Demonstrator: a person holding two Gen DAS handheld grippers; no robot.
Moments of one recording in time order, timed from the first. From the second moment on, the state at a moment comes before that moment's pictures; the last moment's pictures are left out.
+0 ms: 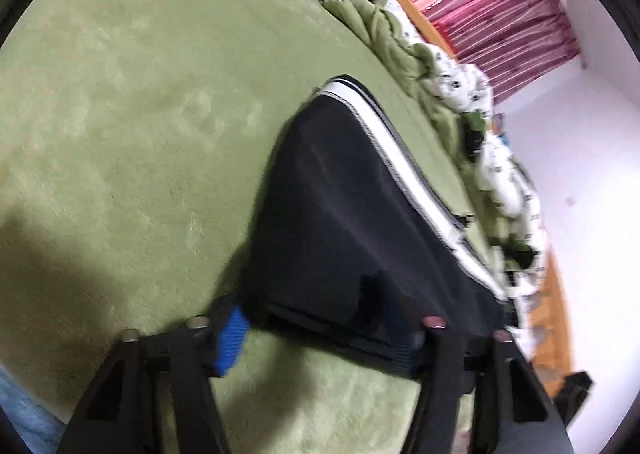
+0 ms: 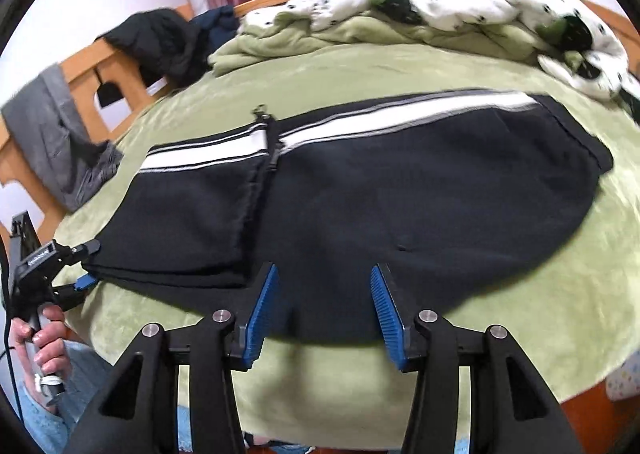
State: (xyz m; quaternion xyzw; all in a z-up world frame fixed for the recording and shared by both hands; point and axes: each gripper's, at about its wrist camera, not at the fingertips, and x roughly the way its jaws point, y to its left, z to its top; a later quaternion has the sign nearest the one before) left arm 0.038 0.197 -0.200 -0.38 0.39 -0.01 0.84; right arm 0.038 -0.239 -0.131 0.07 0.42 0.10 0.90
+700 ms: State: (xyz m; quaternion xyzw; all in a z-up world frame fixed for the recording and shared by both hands) left arm 0.093 -0.101 -0.089 -0.10 0.37 -0.19 0.90; right arm 0.004 -0.382 -0.156 0.14 0.44 0.05 0.89
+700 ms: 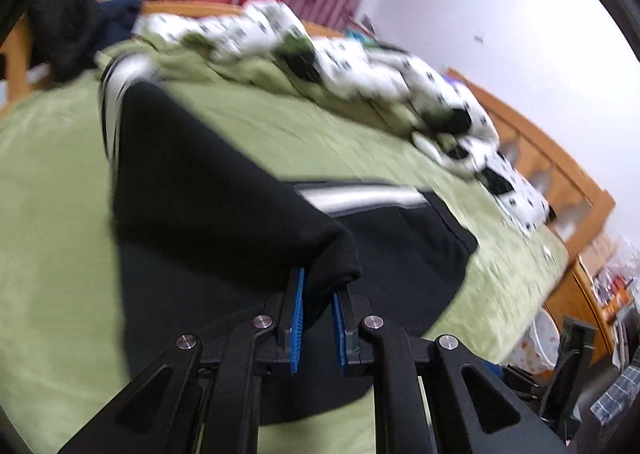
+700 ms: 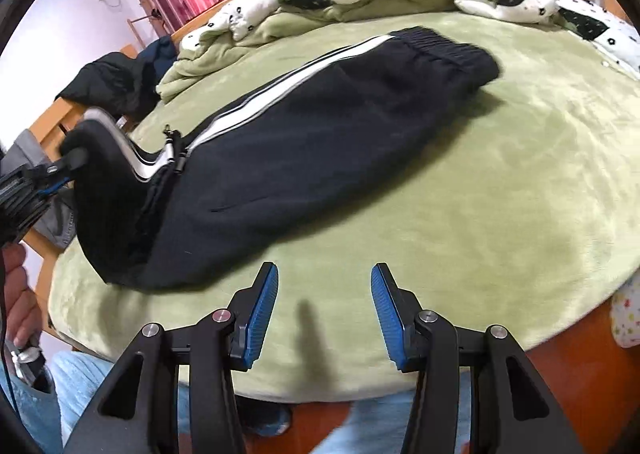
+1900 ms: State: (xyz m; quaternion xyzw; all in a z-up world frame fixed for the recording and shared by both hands) left arm 0.031 0.020 -0.134 -0.16 0.45 -0.09 0.87; right arm 0.137 -0.323 -0.127 0.22 0.35 0.20 0.89
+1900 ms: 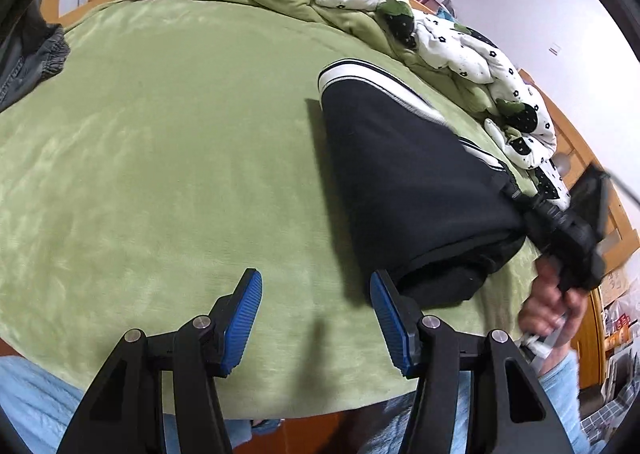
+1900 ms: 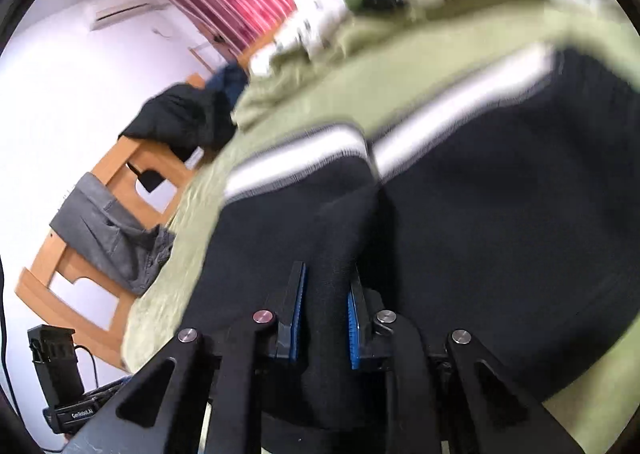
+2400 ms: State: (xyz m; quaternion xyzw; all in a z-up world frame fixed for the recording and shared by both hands) left arm 0.051 -0.089 -0.127 -0.12 0.44 -0.18 0.87; right arm 0.146 -0.494 -0.118 0.07 0.36 0.04 0.93
